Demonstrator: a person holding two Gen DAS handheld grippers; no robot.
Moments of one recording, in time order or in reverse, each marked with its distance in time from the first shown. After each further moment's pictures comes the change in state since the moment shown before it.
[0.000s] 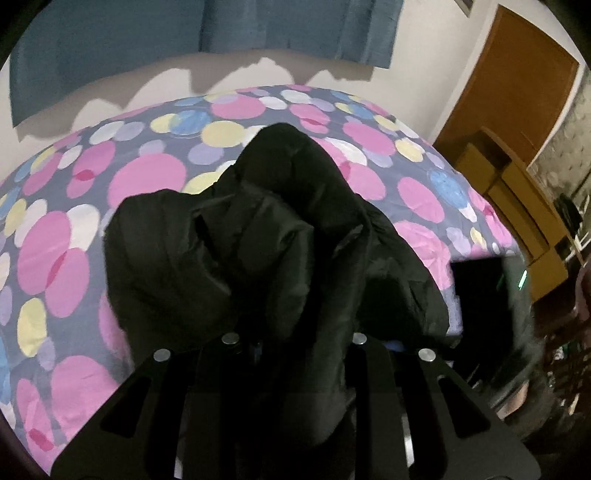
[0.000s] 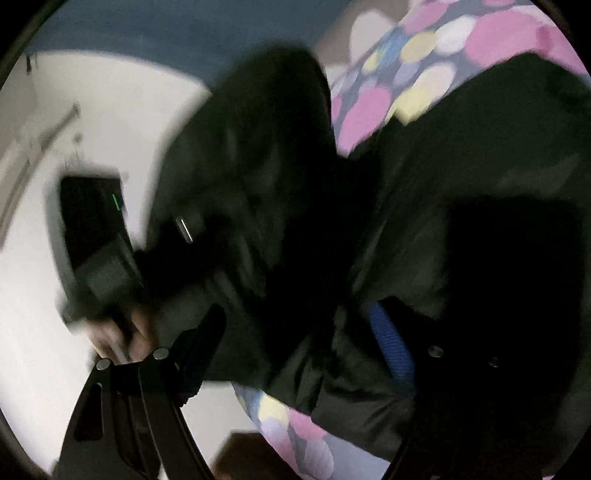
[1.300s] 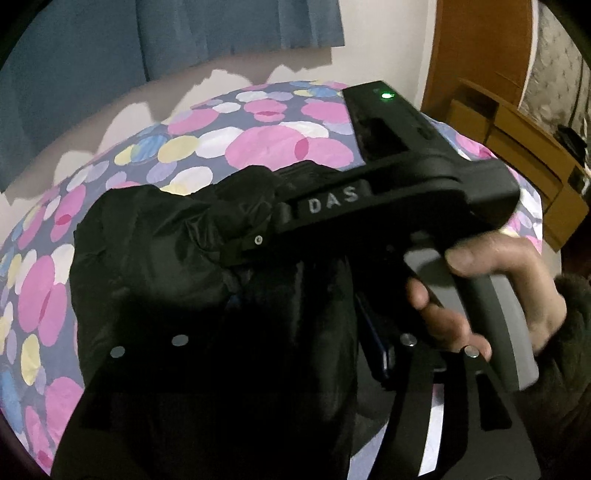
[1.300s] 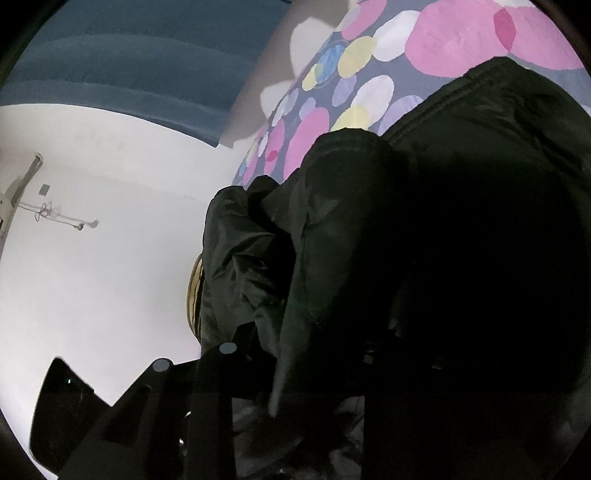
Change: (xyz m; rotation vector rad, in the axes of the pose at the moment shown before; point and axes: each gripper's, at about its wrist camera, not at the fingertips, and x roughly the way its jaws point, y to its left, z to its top) left arm 0.041 -0.084 -0.040 0.233 -0.035 0.094; right arm -0.003 -0.044 0.049 0.138 0.008 -0.093
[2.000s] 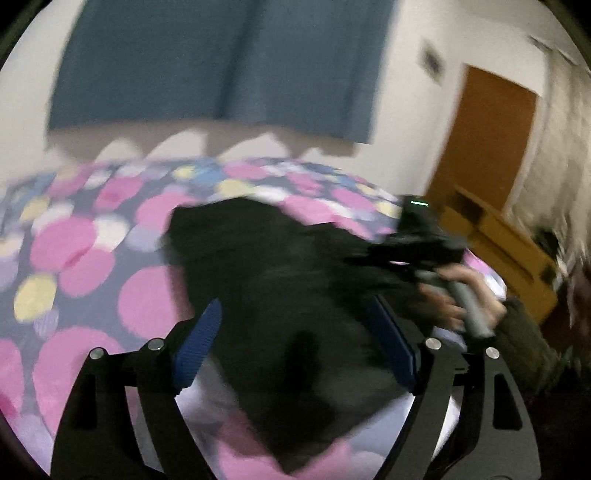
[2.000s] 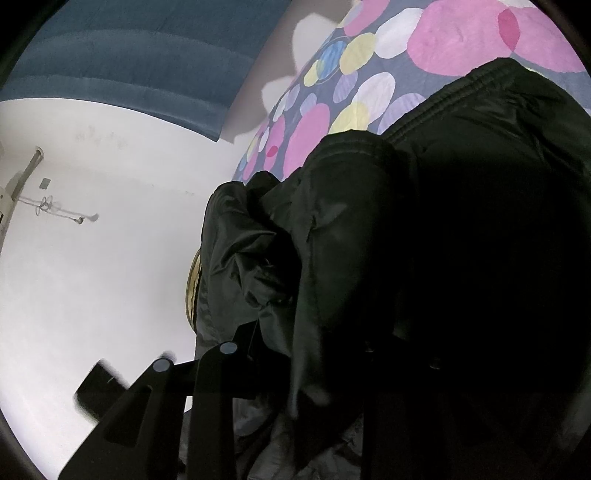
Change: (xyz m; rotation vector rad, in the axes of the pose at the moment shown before) left arm -0.092 0.139 -0.096 -0.323 -0.324 -0.107; right arm 0.005 0.000 -0.002 -0.011 0.008 -0.007
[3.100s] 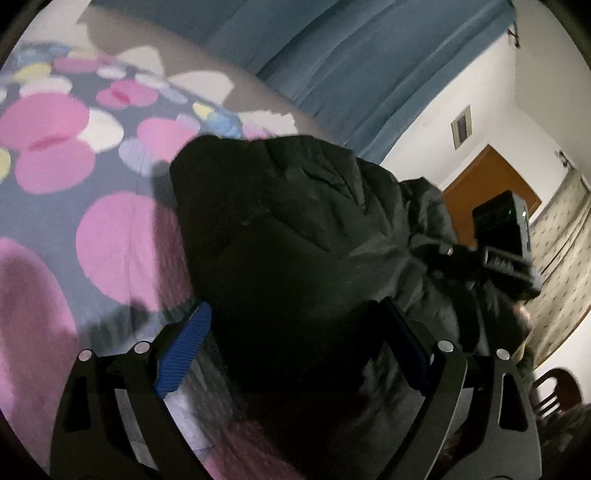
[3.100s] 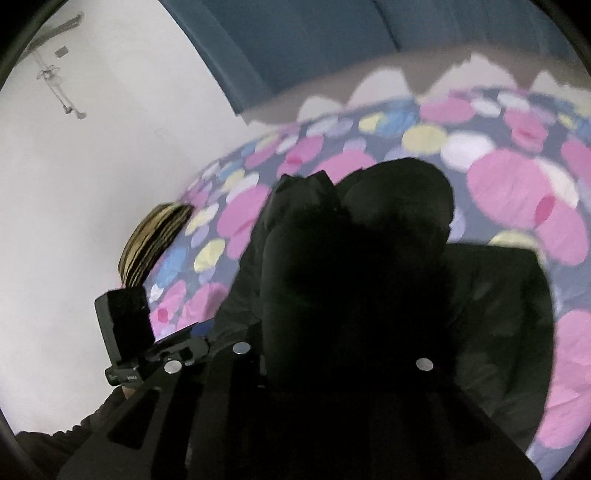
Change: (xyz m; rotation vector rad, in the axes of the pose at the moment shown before) left arm 0.056 0.071 -0.021 -0.336 0.008 -0.223; right arm -0.014 0.128 -0.012 -0.472 -0.081 -0.326
